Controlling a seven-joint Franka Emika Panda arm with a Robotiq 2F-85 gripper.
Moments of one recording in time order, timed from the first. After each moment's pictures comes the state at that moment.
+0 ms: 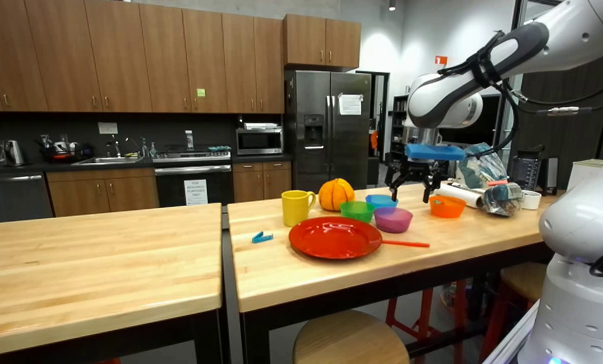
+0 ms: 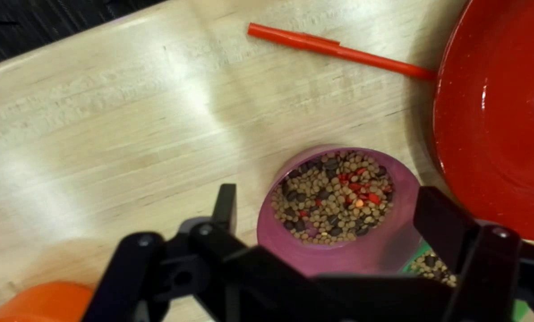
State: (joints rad) arm -0.15 -0.56 0.06 -2.65 0.09 2.15 0.50
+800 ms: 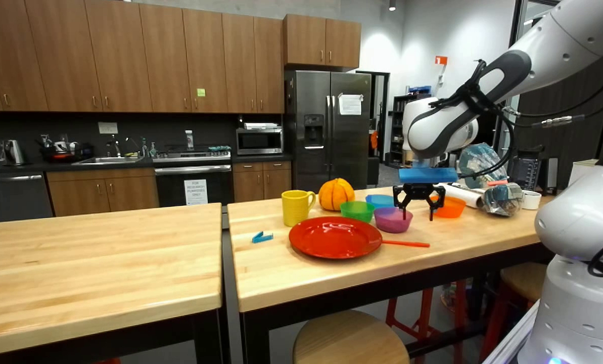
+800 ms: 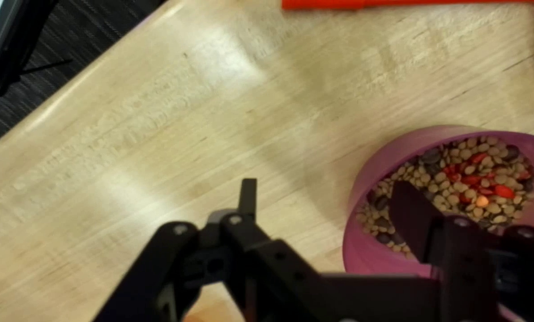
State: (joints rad) arm -0.22 -0.48 0.12 -2.73 -0.07 2.27 0.84
